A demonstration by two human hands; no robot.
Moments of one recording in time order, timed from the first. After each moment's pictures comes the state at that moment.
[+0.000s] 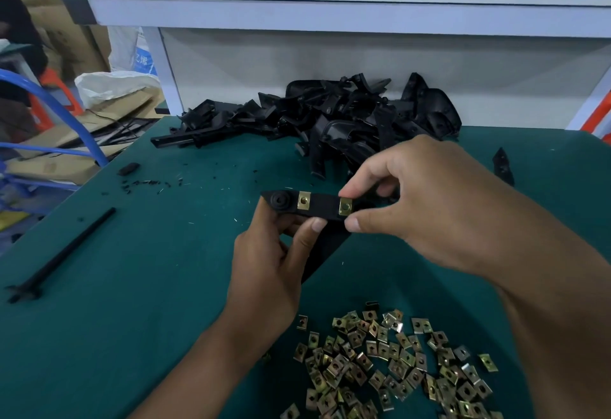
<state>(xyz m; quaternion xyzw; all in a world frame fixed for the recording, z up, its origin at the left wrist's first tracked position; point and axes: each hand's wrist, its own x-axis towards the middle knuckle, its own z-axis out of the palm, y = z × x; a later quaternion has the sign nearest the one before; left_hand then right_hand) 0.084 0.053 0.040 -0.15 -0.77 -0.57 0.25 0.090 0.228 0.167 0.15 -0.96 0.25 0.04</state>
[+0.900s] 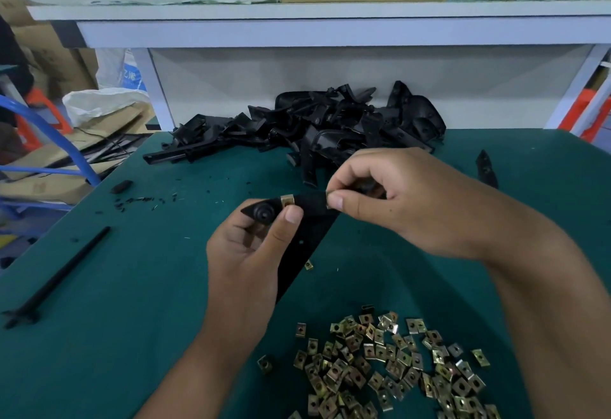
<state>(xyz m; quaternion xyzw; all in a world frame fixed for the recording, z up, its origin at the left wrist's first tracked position) 0.097 0.053 0.076 -0.10 -0.60 -0.77 0.19 0.076 0.238 0.167 0.26 -0.92 0.30 0.01</state>
